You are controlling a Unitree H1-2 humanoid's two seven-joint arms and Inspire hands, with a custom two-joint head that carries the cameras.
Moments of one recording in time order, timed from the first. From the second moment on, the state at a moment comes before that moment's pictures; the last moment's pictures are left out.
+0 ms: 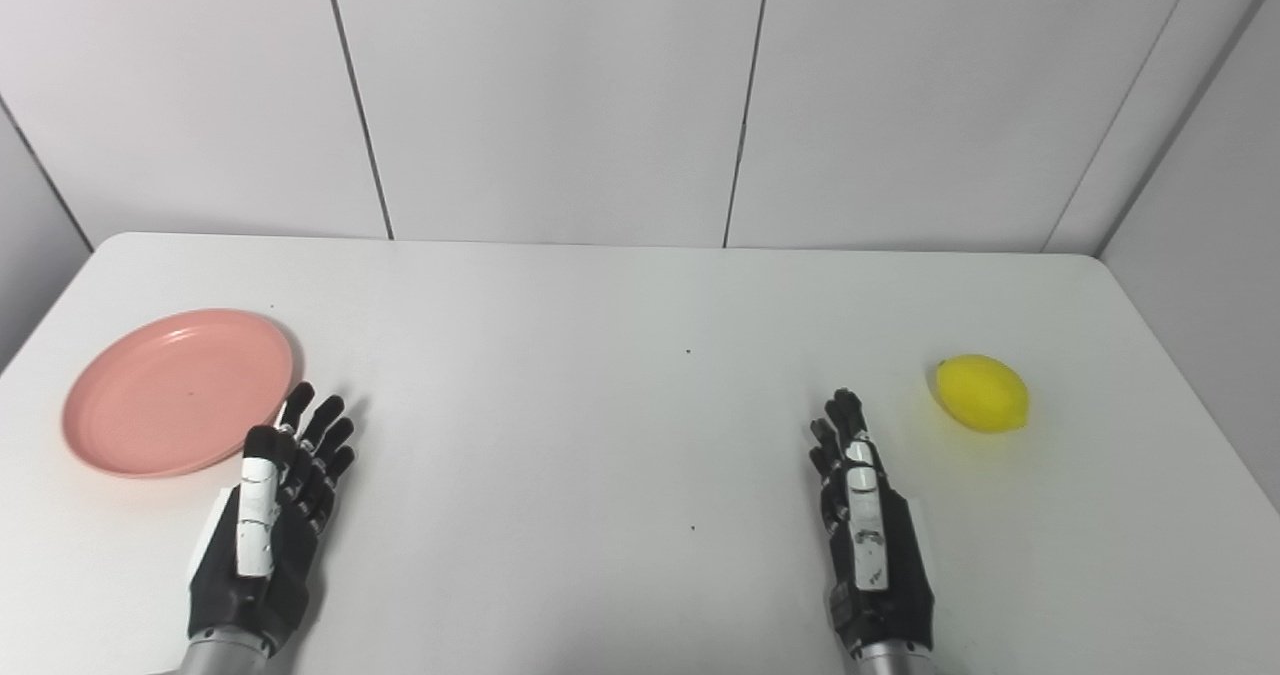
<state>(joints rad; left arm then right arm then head) 0.11 -0.04 0.09 -0.32 -0.17 0.22 -0.09 0.09 0.00 -0.04 -0.17 0.22 -0.04 0.05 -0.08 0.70</state>
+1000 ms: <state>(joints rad) 0.11 -0.04 0.09 -0.33 -0.17 0.23 -0.10 0.09 0.01 -0.04 -0.17 0.23 -0.03 0.05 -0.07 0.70</state>
